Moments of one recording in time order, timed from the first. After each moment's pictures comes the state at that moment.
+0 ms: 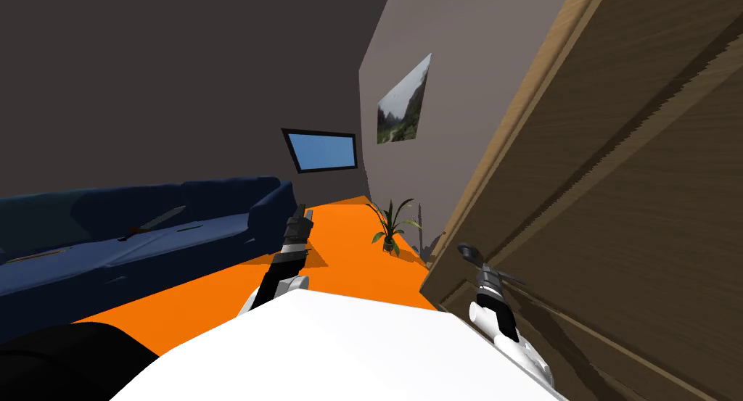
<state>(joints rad) -0.11 -0.34 -0.54 -0.59 -0.20 -0.68 0.02</state>
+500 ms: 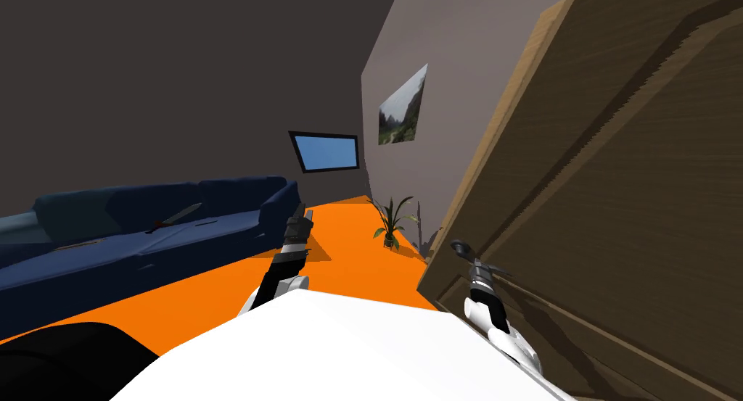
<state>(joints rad) -0.13 -0.34 -0.49 -0.57 -0.17 -0.69 0.00</state>
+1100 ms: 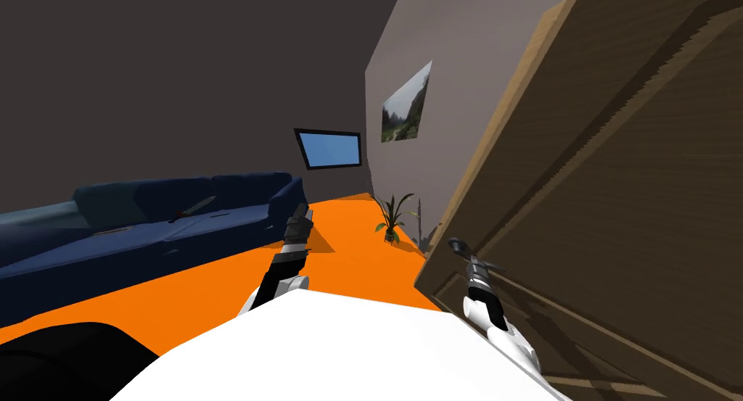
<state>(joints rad) -0.12 -0.34 -0.46 -0.62 -0.16 -0.67 -0.02</state>
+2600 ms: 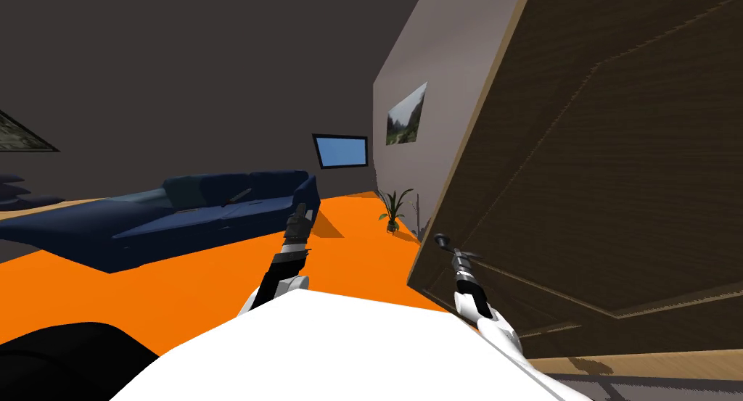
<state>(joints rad) -0.16 -0.34 -0.33 -0.59 -0.09 -0.70 -0.09</state>
